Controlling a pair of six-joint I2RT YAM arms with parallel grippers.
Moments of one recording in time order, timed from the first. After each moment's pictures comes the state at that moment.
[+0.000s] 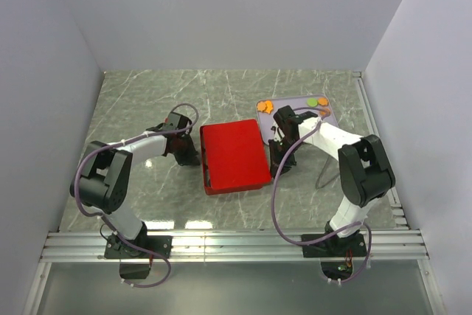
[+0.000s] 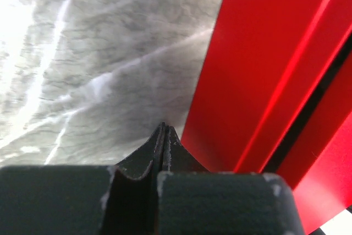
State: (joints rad) left arm -0.35 1.65 0.89 -0.36 0.15 -0.78; right arm 0.42 1.71 1.11 -0.89 -0.34 0.40
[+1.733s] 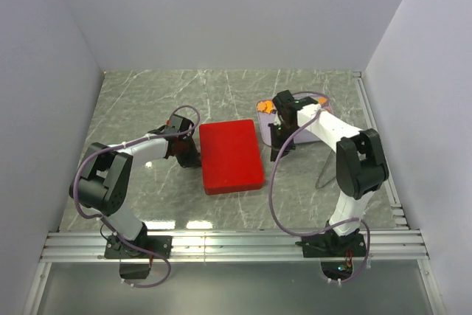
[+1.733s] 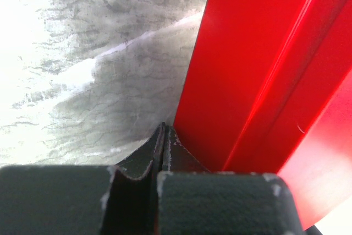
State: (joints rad) left arm -0.39 1.63 0.86 -0.34 0.14 -0.83; right arm 0.42 1.81 1.34 -0.95 -0.25 0.41
